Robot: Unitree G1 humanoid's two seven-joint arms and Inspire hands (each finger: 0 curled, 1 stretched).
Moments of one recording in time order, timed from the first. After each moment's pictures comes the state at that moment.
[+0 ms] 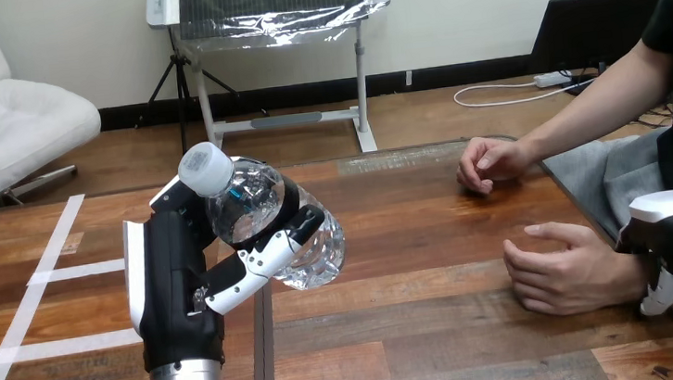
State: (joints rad) left arm 0.12 -0.05 -0.06 0.01 0.09 -0.48 0.12; right arm -0.53 -0.75 0.38 0.69 -0.84 0.03 0.49
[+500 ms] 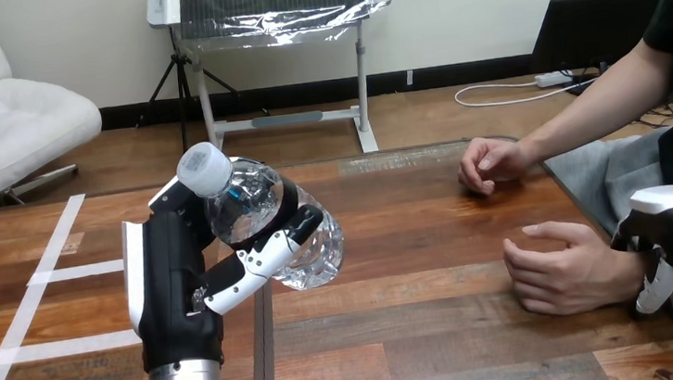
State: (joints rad) left arm 0.12 -0.05 -0.05 0.01 0.09 -0.48 0.12; right arm -0.57 -0.75 0.38 0.74 -0.79 0.03 0.49
